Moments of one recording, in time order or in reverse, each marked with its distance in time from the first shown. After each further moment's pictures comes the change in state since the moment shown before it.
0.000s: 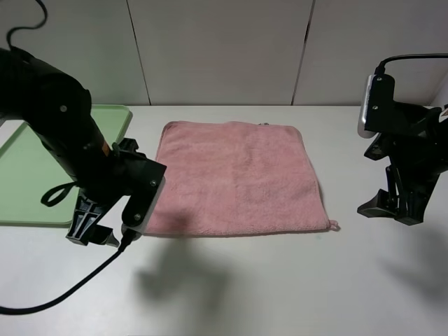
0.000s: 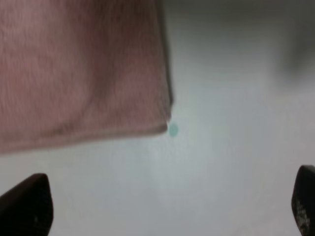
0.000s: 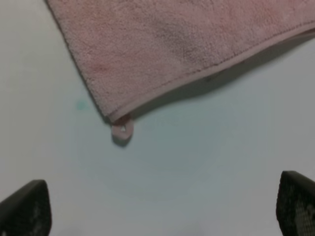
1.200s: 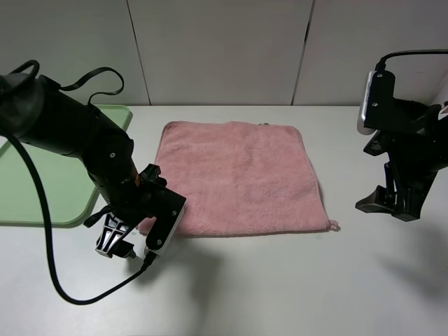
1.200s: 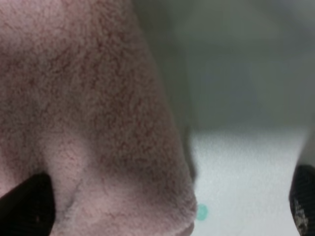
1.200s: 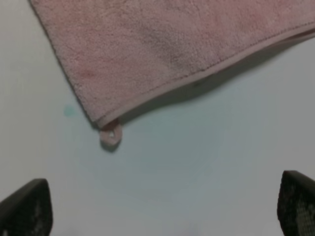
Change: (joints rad) left arm -0.018 0.237 -0.011 0.073 -0.182 -0.018; right arm 0.000 0.000 0.000 0.003 -0.031 -0.007
